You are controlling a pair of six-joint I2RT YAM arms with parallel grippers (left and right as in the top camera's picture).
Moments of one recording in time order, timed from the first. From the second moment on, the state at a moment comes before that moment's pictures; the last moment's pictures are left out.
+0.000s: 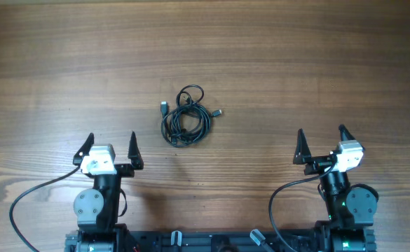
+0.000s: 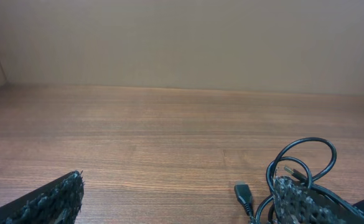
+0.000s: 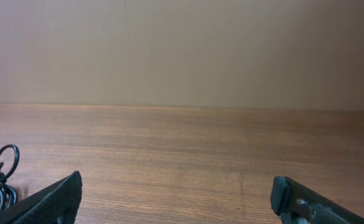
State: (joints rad) left arm 0.01 0.01 0.01 -0.07 0.00 -0.03; right arm -0.02 0.01 0.01 0.00 -0.13 0.02
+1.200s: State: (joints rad) left arm 0.01 0.67 1.38 -1.03 0.21 -0.34; right arm -0.02 0.01 0.01 0.00 -0.13 0.02
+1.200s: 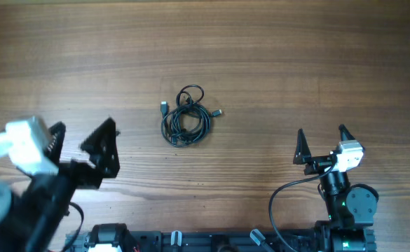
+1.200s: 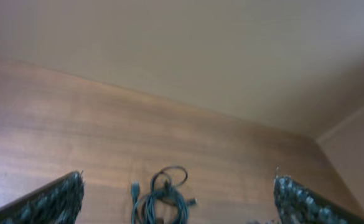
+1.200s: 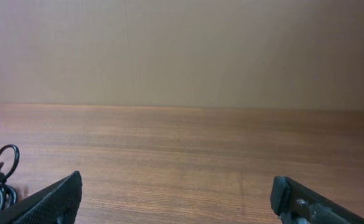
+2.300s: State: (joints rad) left arm 0.01 1.15 1.35 -1.44 0.26 -0.36; right arm -0.02 0.01 0.01 0.00 -0.13 0.02
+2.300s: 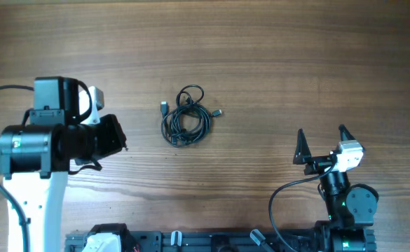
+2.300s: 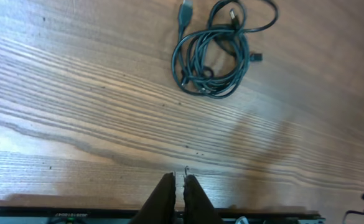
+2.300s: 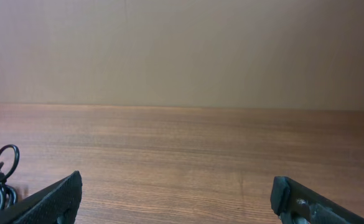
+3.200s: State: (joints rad) left arm 0.01 1.16 1.18 -1.36 0.26 -0.41; right arm -0.02 0.01 0.01 0.00 -0.13 0.02
